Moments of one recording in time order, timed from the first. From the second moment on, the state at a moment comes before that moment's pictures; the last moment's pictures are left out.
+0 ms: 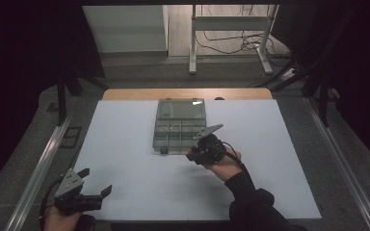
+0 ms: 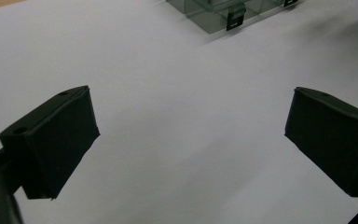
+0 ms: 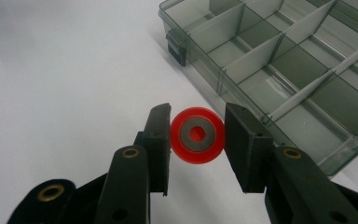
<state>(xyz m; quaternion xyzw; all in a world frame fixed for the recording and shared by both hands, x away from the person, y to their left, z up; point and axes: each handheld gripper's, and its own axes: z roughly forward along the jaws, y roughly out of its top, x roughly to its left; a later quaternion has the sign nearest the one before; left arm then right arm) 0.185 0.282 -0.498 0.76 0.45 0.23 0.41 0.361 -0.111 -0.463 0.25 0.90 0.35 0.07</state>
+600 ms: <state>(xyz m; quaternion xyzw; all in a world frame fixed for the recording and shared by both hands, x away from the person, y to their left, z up) 0.185 0.282 -0.498 0.76 0.45 0.23 0.41 0.371 -0.103 -0.462 0.25 0.90 0.34 0.07</state>
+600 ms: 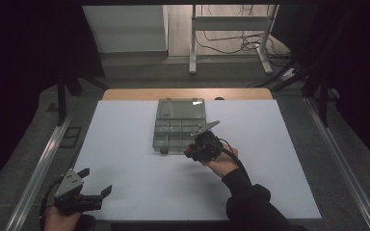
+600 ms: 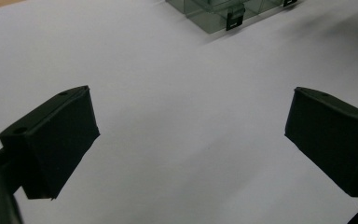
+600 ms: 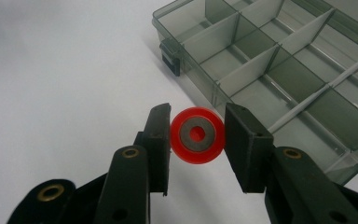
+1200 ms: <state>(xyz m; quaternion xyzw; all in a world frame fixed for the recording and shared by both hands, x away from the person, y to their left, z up) 0.185 0.282 -0.499 0.76 0.45 0.23 0.41 0.384 -0.094 -0.464 0.26 0.90 0.34 0.07</state>
